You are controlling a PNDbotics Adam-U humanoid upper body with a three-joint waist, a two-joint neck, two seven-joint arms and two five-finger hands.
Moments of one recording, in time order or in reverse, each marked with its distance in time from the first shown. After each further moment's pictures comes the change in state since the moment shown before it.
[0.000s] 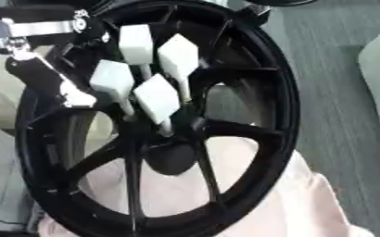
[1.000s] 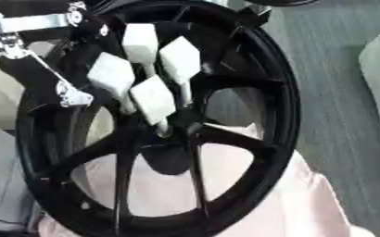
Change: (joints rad) left arm 0.027 0.040 0.058 -0.105 0.045 0.030 0.038; right arm -0.003 0.000 0.000 0.000 0.000 0.004 -0.004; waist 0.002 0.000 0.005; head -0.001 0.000
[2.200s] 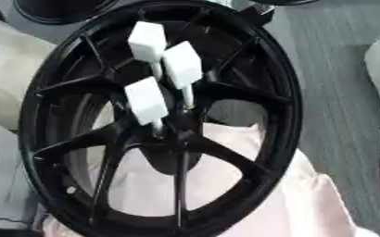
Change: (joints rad) left arm 0.411 0.228 0.600 0.009 0.418 -0.020 0.517; right arm 0.008 -0.012 -0.025 -0.001 0.006 -0.001 -0.029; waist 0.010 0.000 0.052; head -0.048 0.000
